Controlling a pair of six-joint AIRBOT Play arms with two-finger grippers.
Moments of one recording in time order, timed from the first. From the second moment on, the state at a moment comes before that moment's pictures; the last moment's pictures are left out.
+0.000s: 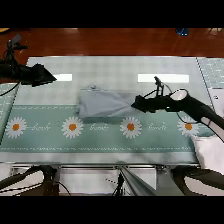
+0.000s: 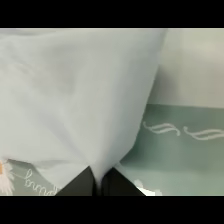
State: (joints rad) left arm 0.20 -1.29 1.29 0.92 -1.33 -1.29; right arm 0.20 -1.33 0.79 -0.60 0.77 1.32
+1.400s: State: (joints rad) left arm 0.28 -1.45 1.29 0.99 -0.85 -1.29; right arm -1.04 -0.79 1.32 -1.68 1.82 1.51
